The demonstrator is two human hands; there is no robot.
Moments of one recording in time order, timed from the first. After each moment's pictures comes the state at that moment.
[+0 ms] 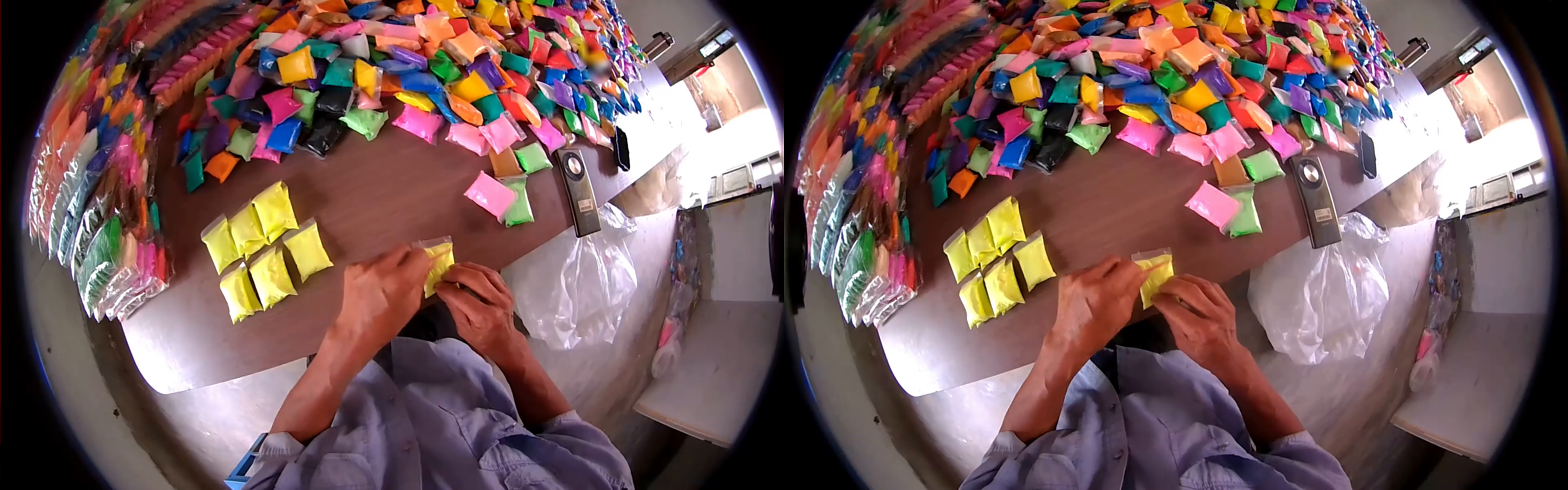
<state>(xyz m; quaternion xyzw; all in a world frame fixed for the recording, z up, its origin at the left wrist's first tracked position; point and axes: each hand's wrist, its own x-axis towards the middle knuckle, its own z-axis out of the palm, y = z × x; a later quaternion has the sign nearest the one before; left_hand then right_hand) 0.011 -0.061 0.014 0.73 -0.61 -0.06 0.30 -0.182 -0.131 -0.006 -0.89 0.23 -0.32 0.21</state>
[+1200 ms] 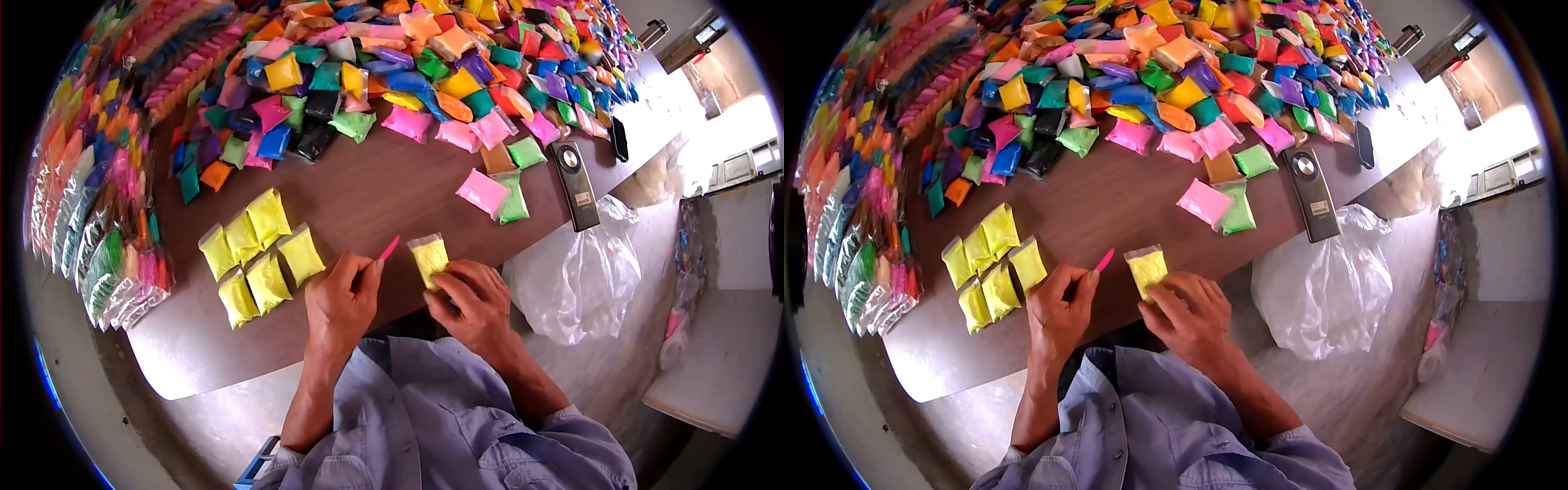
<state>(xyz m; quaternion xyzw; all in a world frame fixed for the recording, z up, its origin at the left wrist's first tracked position) 0.025 -0.036 0.019 0.76 -0.46 -0.12 0.44 -0.170 -0.129 -0.005 -0.87 0.27 -0.36 0.19</state>
